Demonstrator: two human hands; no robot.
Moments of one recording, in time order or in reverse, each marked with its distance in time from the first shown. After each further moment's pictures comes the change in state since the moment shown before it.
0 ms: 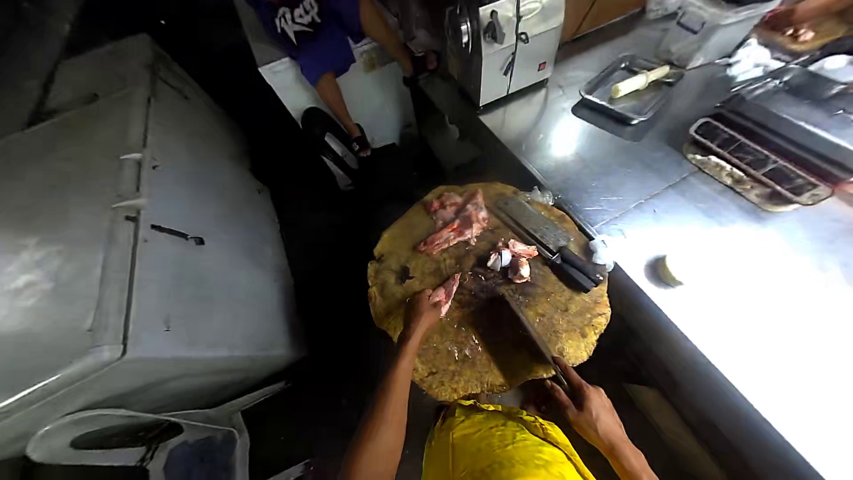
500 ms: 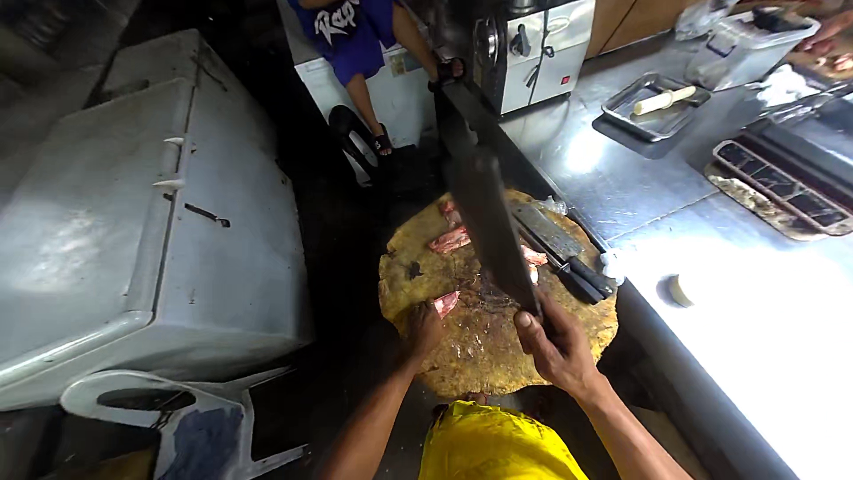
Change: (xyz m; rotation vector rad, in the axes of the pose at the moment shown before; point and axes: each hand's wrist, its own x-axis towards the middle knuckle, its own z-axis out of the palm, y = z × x) left_hand -0.047 -0.006 0.019 0.426 0.034 -0.029; right_hand 0.030 -0.189 -0.097 0.638 0.173 -0.836
